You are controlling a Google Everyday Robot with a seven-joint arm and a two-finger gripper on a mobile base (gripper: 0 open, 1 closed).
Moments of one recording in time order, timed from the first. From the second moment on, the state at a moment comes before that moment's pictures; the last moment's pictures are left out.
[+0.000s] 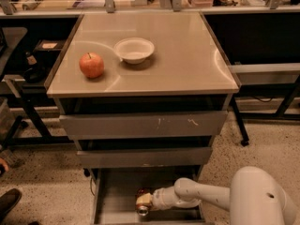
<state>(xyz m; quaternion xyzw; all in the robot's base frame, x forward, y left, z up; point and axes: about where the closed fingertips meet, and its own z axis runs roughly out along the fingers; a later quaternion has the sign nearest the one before) 0.483 0.029 0.181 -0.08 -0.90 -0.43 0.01</state>
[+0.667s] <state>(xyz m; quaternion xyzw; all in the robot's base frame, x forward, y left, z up) 0.490 0.033 0.156 -0.09 -0.89 -0.45 0.01</state>
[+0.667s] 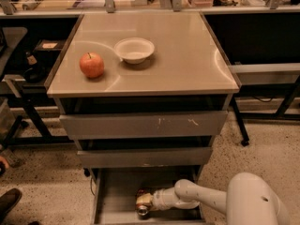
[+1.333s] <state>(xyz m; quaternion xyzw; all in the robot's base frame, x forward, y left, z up) 0.490 0.033 0.156 -0.09 -0.89 -0.45 0.01</state>
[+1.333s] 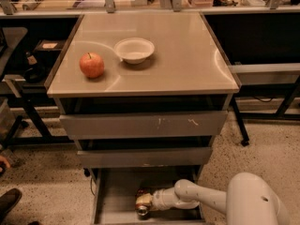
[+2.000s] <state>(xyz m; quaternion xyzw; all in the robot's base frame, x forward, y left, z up) 0.490 0.033 0.156 -0.09 -0.89 -0.45 0.01</state>
